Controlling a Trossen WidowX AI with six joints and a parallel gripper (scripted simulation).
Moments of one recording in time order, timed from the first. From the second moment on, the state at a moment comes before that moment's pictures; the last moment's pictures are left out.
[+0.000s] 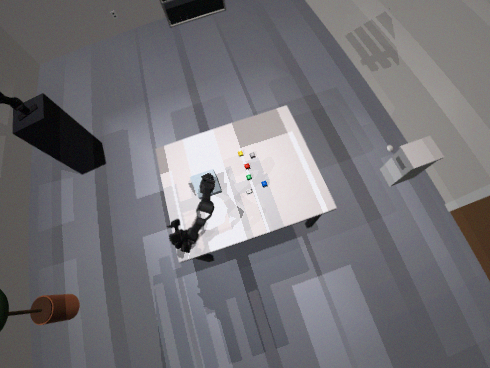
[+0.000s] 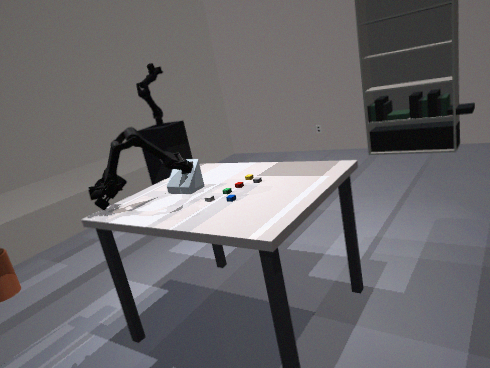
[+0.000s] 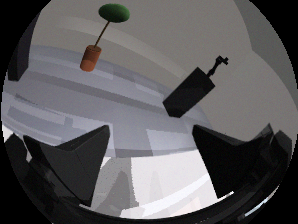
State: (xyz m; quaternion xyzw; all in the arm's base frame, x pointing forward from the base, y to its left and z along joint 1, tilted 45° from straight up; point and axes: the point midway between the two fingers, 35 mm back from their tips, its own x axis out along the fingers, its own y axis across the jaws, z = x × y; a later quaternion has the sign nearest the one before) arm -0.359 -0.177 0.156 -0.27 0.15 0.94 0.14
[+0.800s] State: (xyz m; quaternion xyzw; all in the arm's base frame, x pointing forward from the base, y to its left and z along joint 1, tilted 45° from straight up) arm -0.108 -0.381 0.296 -0.25 0.04 0.90 -0.36
